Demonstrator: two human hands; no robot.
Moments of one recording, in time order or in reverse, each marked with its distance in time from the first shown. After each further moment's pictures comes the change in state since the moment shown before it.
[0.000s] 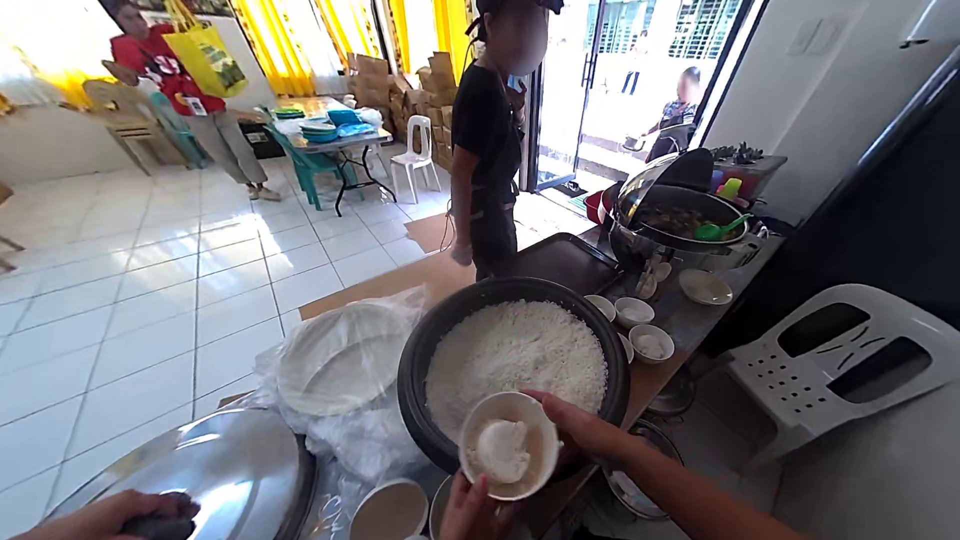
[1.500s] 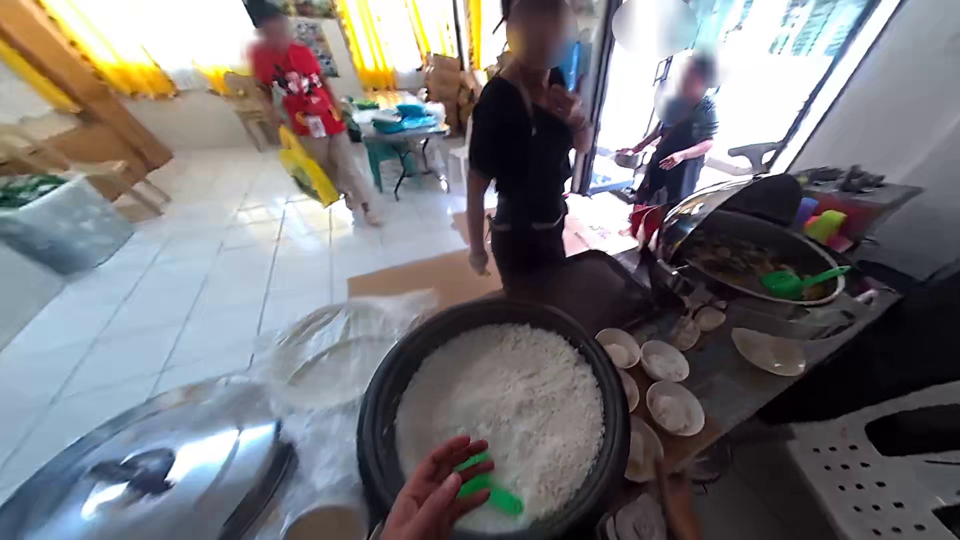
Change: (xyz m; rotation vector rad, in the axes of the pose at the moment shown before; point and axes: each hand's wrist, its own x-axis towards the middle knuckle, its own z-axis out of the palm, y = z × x) left_hand 0.068 0.010 0.060 0.256 -0.041 0.215; right_hand 0.006 0.208 -0.205 0.044 1.093 0.143
